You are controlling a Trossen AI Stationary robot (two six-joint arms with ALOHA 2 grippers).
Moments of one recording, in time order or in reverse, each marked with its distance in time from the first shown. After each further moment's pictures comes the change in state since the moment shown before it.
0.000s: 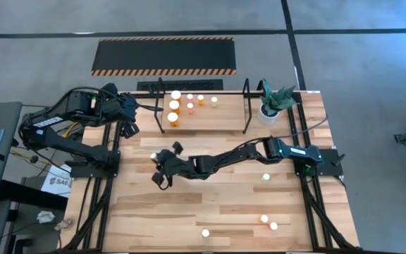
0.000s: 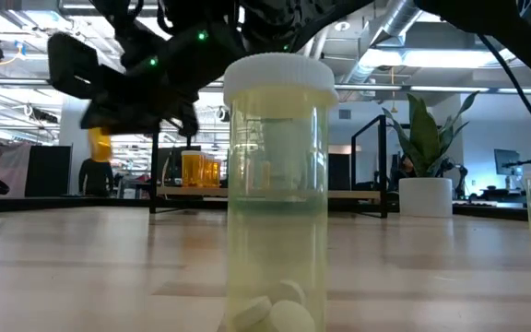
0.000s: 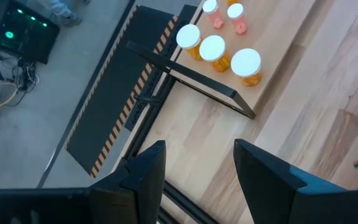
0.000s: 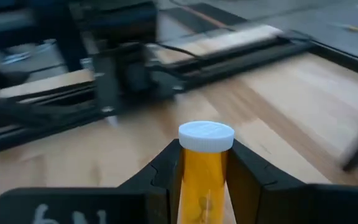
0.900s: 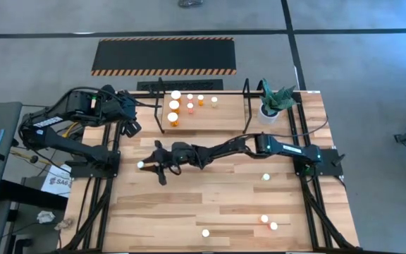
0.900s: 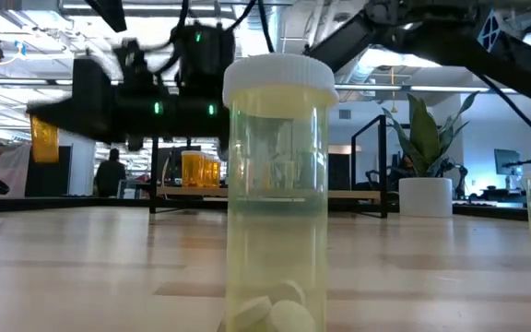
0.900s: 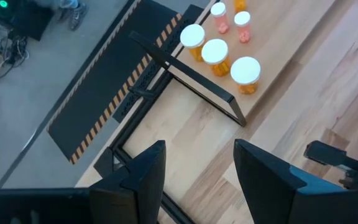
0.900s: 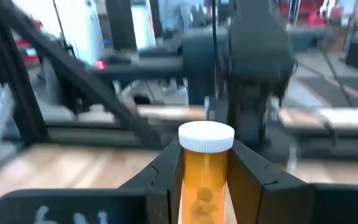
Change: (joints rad) left arm 0.000 0.000 0.000 -0.001 0.005 -0.155; right arm -0.121 0.163 0.006 0.547 -0.730 -0.229
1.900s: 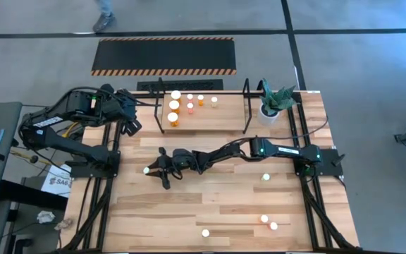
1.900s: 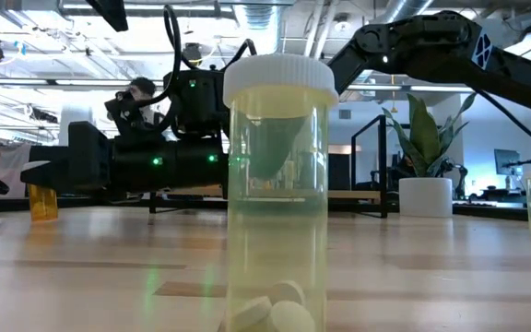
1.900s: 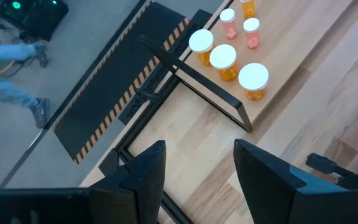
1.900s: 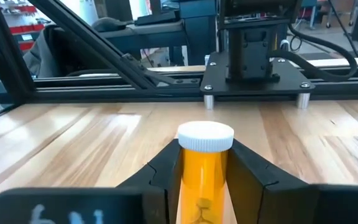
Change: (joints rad) left arm 0.000 0.000 0.000 0.005 -0.035 -0.018; right arm 0.002 0.115 -0.005 0.029 0.002 0.023
